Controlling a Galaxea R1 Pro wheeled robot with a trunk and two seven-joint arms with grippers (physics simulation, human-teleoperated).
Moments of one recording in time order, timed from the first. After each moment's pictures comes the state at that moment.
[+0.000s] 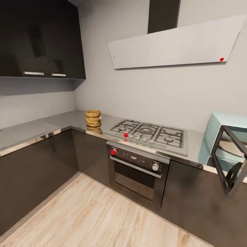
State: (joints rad) left arm 0.00 -0.02 0.02 -0.04 0.17 -0.04 0.02; right arm -0.25 -0.08 -0.26 0.03 0.33 -0.06 -0.07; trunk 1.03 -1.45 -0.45
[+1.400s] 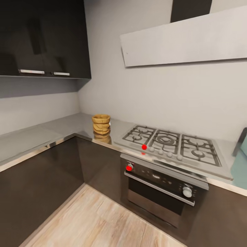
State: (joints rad) left arm 0.00 -0.01 0.02 -0.04 0.17 -0.03 0.02; right arm -0.25 -0.08 -0.26 0.03 0.33 -0.05 -0.05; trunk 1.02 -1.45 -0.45
